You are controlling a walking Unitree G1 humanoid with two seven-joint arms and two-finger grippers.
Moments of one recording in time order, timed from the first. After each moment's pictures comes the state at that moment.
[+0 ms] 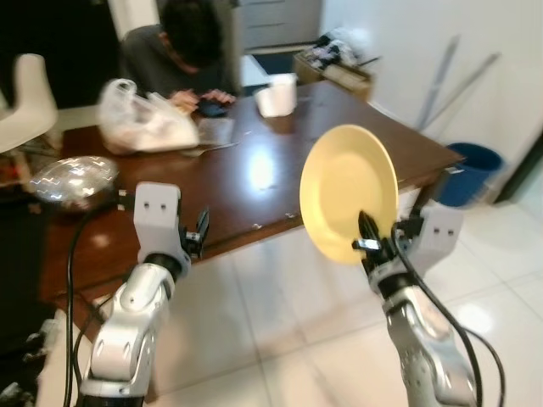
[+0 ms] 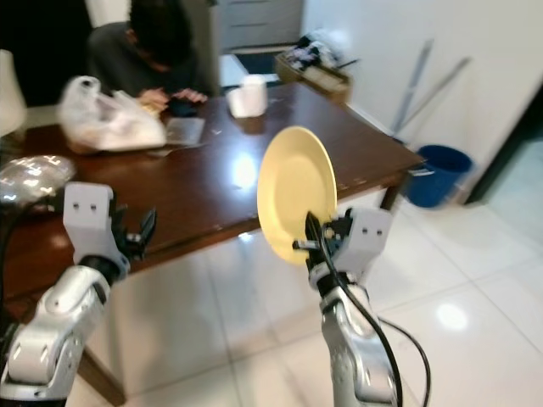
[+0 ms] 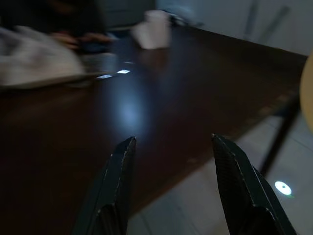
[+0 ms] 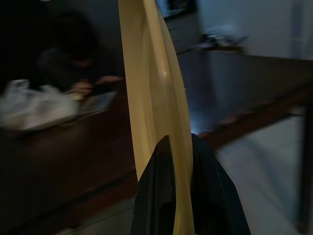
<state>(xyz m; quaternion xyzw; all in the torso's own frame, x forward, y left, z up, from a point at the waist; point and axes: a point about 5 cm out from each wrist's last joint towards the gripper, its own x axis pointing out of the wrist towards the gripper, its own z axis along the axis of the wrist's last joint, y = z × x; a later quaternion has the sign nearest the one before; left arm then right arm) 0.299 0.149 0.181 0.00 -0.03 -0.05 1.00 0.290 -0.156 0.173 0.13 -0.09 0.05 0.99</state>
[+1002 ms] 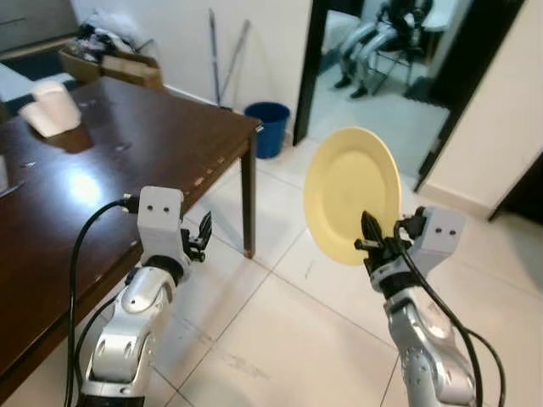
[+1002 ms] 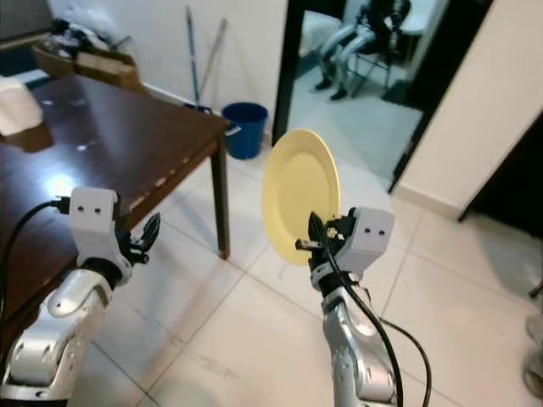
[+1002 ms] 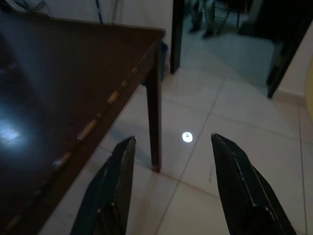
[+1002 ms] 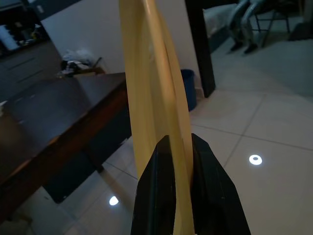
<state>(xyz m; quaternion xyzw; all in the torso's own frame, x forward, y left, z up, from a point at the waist) 0.300 0.152 0.173 -0.01 -0.01 -0.04 1.00 0.292 -0.154 0.168 0.14 -0.08 0.05 0.99</state>
